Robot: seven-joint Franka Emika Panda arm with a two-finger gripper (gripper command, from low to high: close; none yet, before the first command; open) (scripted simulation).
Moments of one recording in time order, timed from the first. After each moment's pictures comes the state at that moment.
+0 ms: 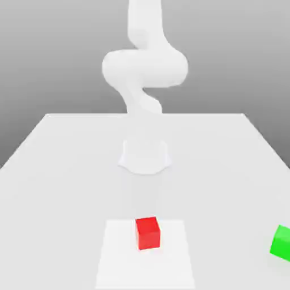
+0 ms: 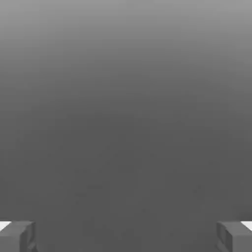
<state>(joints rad) 0.01 -0.72 -0.01 -2.35 0.00 2.35 0.78</state>
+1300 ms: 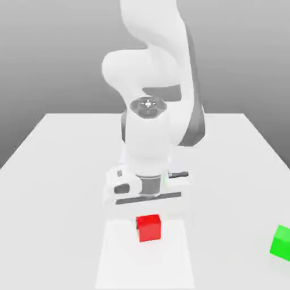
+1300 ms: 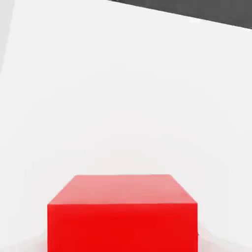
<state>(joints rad) 0.05 0.03 -0.03 -2.80 0.00 2.84 0.60</state>
